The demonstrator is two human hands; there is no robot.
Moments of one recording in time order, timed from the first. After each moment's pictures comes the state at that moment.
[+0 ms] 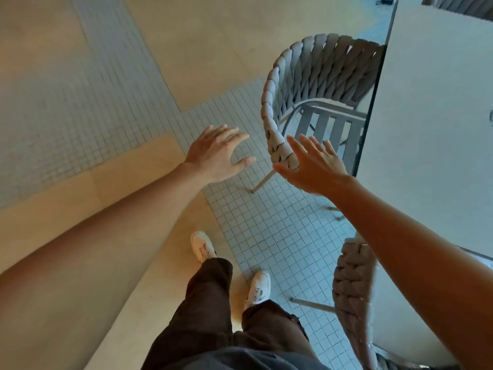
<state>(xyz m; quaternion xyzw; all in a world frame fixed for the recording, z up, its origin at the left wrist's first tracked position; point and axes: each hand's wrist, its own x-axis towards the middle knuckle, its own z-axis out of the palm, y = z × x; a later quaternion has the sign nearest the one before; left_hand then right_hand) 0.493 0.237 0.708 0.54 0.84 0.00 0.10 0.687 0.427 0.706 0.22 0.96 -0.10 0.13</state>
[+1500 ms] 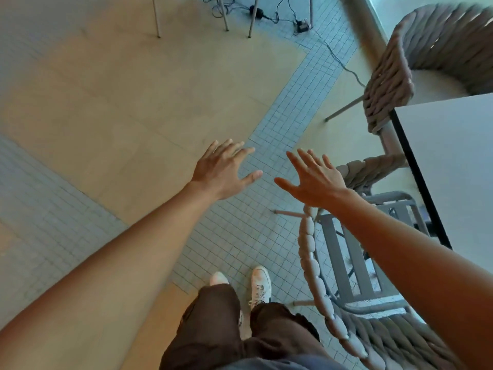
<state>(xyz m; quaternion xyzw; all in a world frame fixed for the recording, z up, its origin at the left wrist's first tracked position) -0.020 0.726 0.697 0.70 0.70 0.00 0.12 0.229 0.806 0.681 0.45 0.87 -0.14 0.12</state>
